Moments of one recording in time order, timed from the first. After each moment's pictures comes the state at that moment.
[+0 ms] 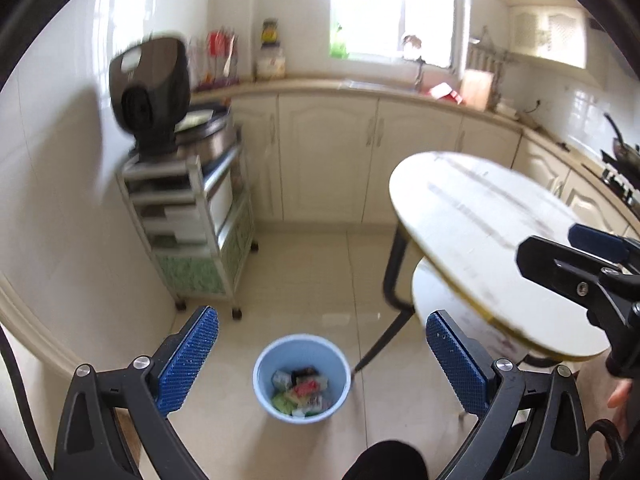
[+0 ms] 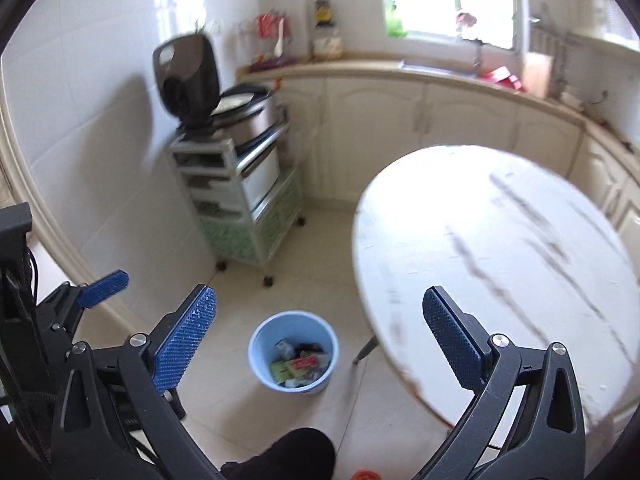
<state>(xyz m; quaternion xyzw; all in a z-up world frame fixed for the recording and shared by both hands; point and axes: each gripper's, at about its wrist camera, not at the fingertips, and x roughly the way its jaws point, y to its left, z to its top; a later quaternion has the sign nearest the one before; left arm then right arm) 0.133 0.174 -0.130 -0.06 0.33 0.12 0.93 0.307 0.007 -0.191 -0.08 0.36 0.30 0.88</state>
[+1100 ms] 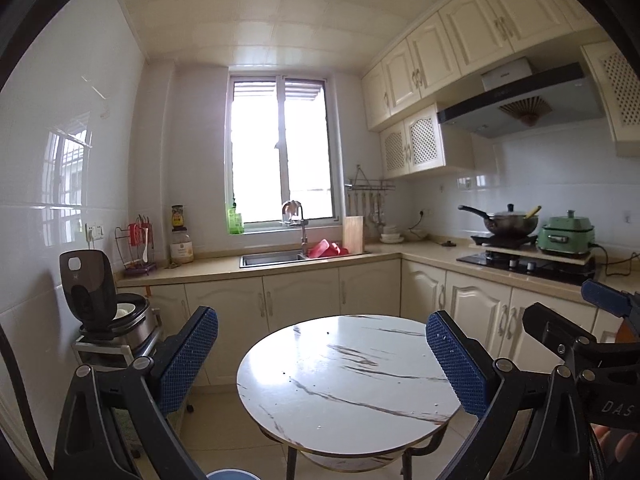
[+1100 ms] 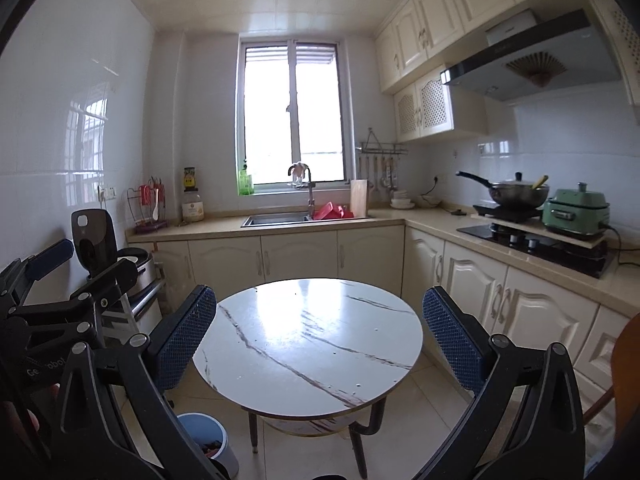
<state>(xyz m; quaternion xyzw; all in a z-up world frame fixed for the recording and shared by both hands) -0.133 0.017 -0.051 0.02 0.06 -0.03 1.00 0.135 -0.243 -0.033 -0.01 0.11 0.08 0.99</state>
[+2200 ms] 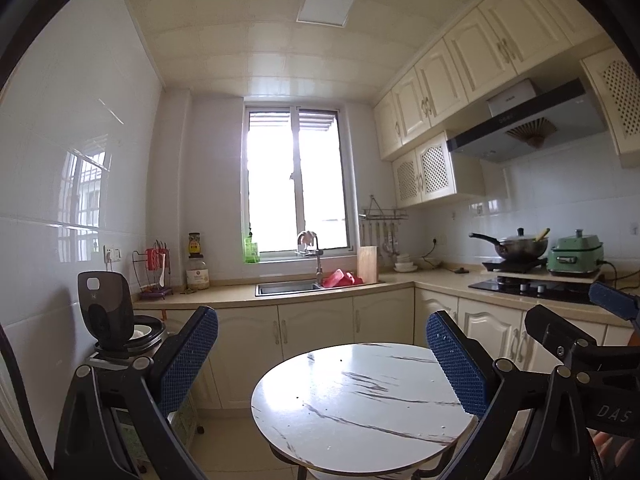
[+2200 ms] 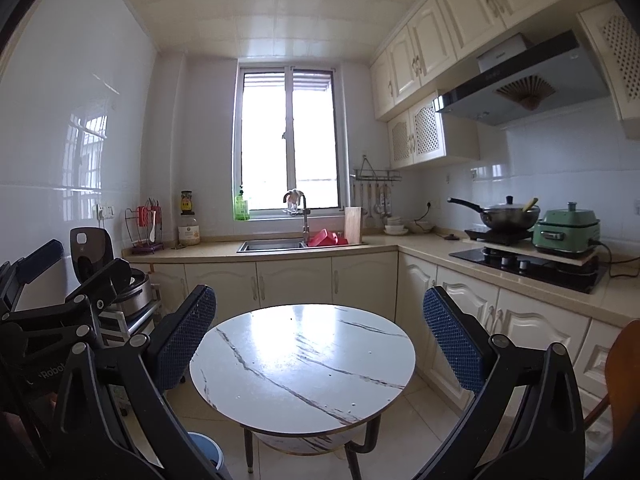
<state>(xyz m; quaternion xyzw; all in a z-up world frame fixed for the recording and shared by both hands) -0.138 0.009 -0.082 0.02 0.01 0.00 1.00 0.112 -0.246 -0.025 -0.01 0.06 0.07 1.00</state>
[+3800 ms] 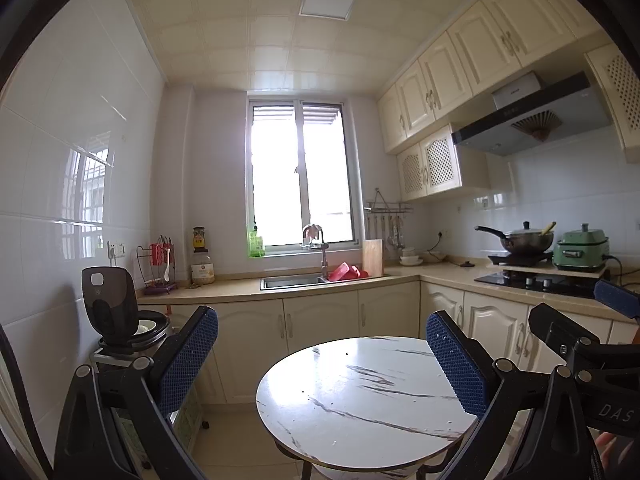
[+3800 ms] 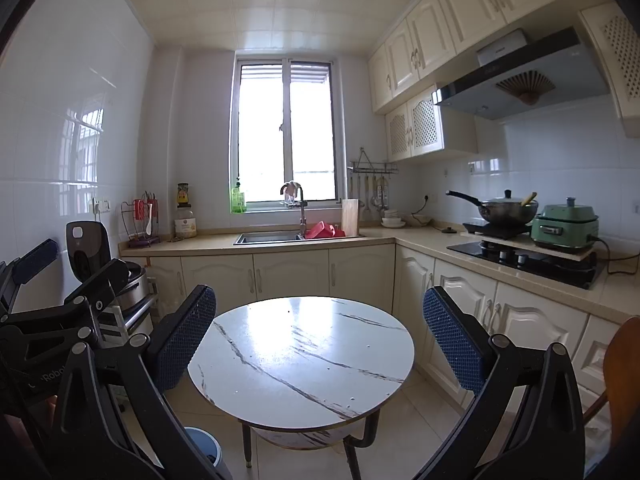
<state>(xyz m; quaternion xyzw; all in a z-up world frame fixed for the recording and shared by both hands) -0.119 0.000 -0.085 0.02 0.01 0.01 1.00 0.115 -0.243 -0.028 -0.01 0.08 0.07 0.99</state>
